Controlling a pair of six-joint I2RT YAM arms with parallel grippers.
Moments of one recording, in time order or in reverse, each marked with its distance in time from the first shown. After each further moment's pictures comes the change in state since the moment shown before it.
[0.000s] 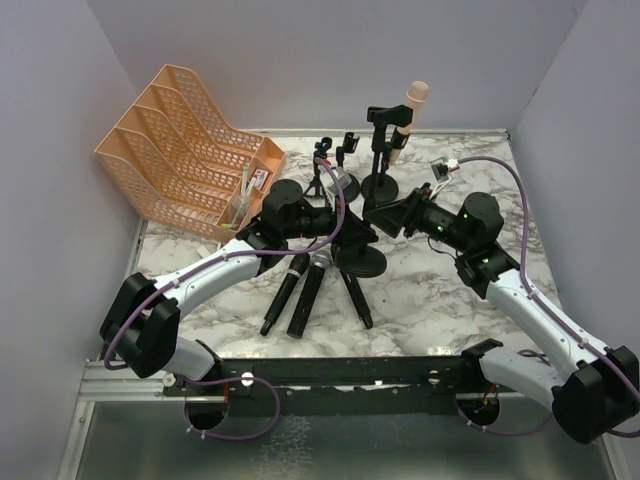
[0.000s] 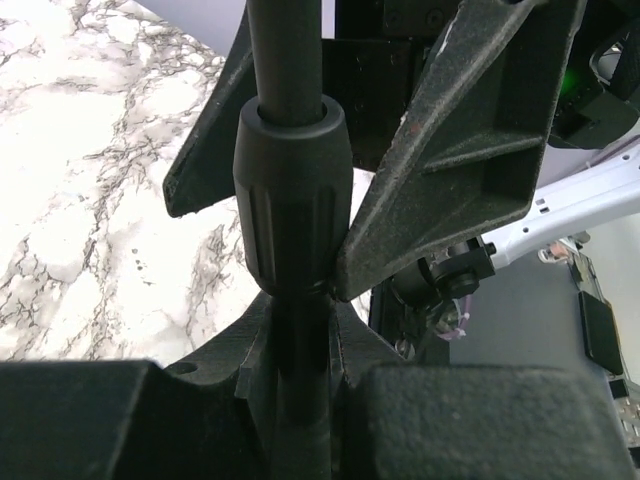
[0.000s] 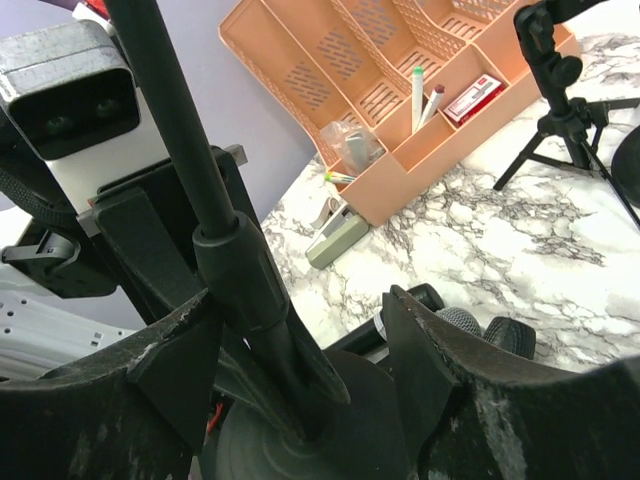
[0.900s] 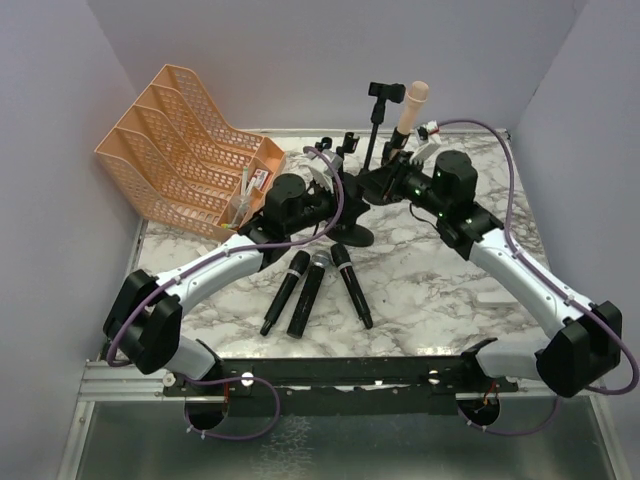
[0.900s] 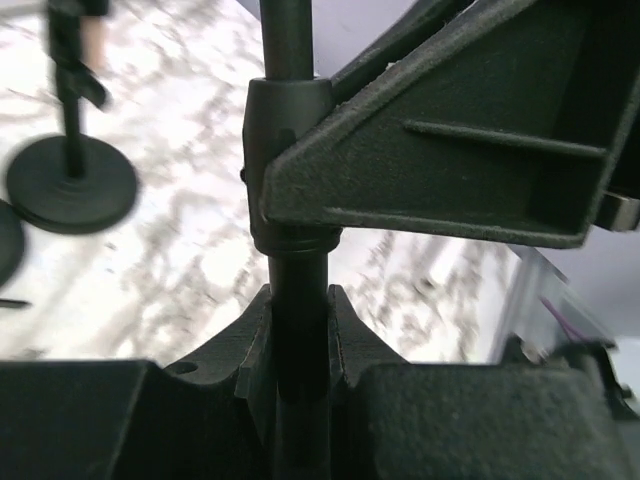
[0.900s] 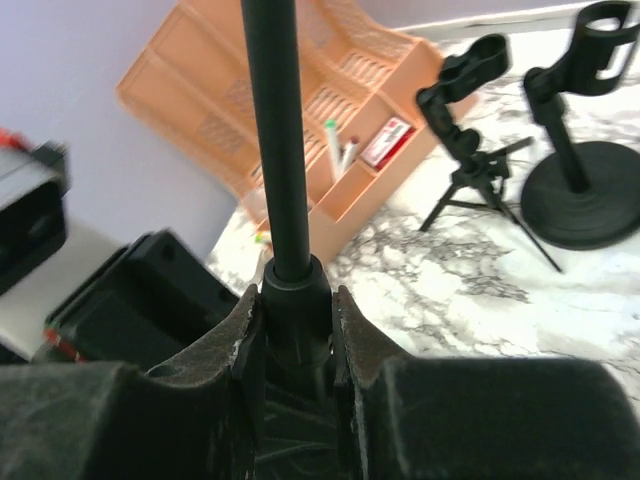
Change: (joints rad) left arm 0.001 0.011 0.032 -0.044 -0.347 0.025; right arm 0.049 0.224 0.270 -0.137 0.196 -0.071
